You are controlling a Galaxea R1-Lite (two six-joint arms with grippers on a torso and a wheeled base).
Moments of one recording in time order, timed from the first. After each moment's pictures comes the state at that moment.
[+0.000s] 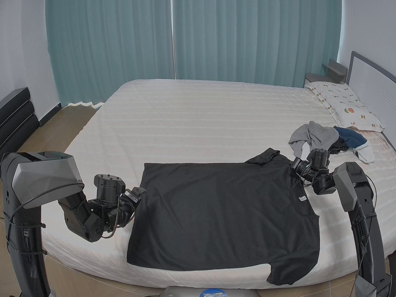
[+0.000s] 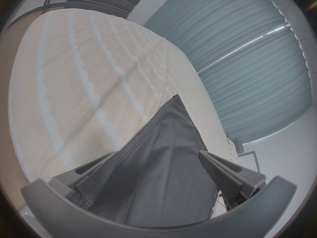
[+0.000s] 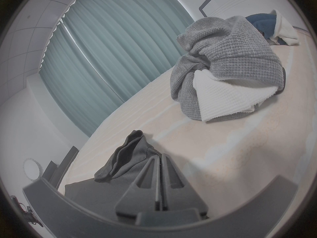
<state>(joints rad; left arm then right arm) -0.26 2.29 -0.68 -0.99 0.08 -1.14 -0.09 2.96 -2.00 -0.66 0.23 0.56</state>
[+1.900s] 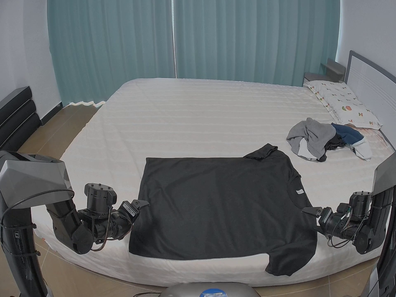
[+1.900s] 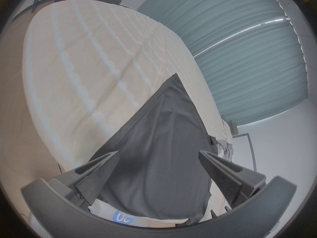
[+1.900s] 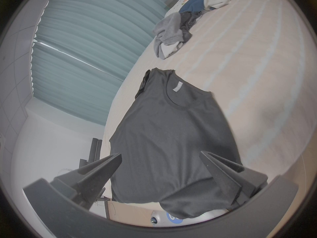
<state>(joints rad) -0.27 2.20 -0.48 -1.07 -0.09 -1.10 -0.08 2.27 -0.14 -1.55 0.42 0.78</state>
